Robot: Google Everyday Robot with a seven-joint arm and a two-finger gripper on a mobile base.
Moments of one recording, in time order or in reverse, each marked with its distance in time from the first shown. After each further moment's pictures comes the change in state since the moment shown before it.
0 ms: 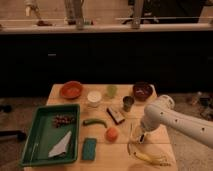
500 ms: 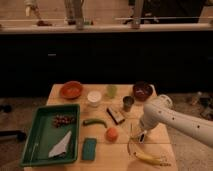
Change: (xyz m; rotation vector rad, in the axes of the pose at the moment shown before) arm -0.010 -0.007 0.018 -0.017 0.002 0.015
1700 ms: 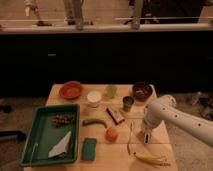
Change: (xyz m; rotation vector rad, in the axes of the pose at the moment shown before) arm 0.001 -0.016 0.015 -0.067 0.016 -0.001
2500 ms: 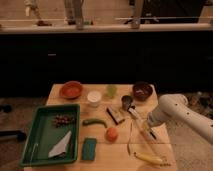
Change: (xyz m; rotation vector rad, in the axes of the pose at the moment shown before) arm -0.006 -0.001 -0.031 -0.166 -0.084 -0.046
